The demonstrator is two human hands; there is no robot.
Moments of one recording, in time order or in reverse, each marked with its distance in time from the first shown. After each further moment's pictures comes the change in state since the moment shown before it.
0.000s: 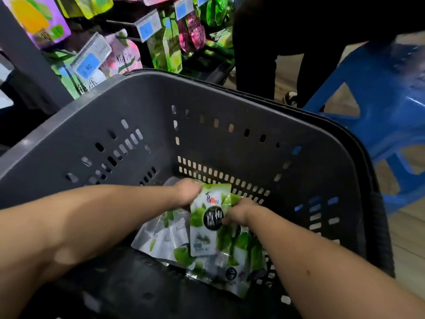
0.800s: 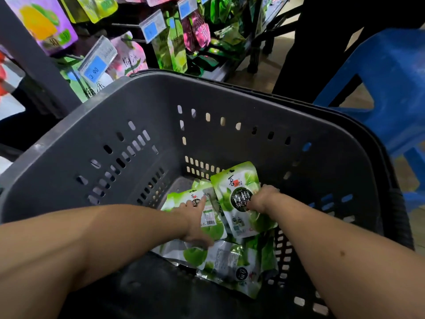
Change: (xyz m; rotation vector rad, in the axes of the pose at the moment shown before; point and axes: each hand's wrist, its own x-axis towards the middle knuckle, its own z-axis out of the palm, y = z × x) left_hand -0.020 -0.046 0.034 0.912 -0.145 0.022; right_hand 0.026 -0.003 -0.030 -0.353 0.215 -0.022
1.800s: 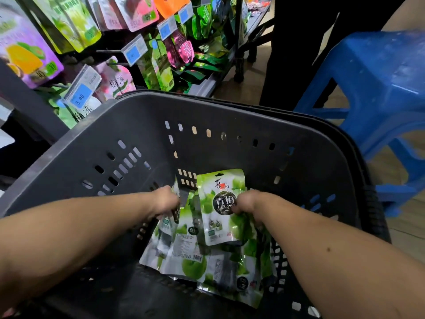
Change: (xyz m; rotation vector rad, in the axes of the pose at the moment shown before) left_hand -0.009 -0.043 -0.081 -0.651 0.200 -0.204; right_hand 0.005 -0.009 0.000 0.220 -0.134 -0.095
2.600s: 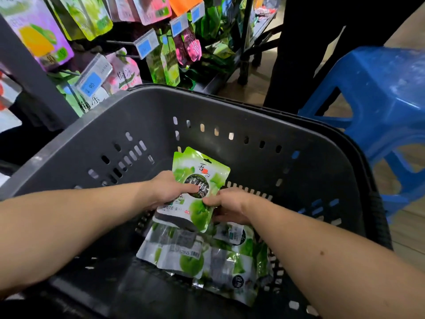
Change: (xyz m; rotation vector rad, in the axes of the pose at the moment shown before) left_hand -0.034 0.015 -0.013 -0.475 0.007 0.165; right_hand -0.024 -0.033 0.026 0.814 -0.391 -0.112
